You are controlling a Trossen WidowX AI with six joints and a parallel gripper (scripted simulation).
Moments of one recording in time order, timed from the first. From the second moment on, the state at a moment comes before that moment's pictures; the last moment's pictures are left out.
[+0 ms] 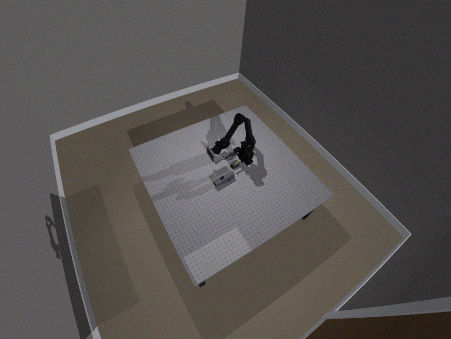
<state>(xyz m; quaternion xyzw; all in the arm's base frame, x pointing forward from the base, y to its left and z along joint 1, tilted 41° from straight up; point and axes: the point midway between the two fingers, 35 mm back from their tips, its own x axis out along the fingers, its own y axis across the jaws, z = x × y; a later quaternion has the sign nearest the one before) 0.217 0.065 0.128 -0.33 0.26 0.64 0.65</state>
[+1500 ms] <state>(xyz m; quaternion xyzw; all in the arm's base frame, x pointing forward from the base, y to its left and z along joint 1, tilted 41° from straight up) 0.189 0.091 0.103 -0.33 0.26 0.64 0.65</state>
